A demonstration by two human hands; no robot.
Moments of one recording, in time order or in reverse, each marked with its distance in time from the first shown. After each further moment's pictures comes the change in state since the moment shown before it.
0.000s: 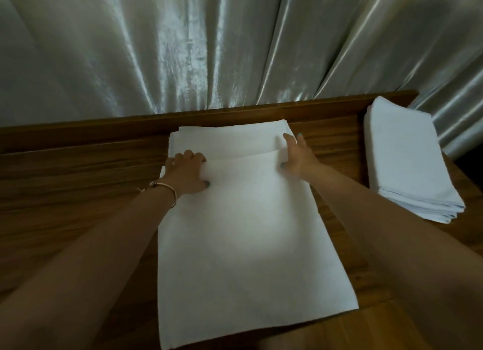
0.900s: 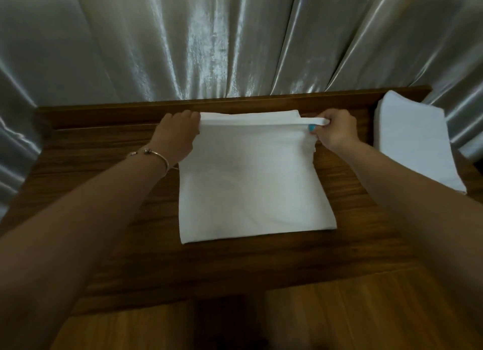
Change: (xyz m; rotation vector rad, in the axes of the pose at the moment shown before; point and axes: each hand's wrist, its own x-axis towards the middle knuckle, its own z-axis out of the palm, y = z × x) left_hand -0.077 -0.004 -0.067 0.253 0.438 0.089; right_hand -0.054 0.016 -0.051 0.440 0.390 -0.027
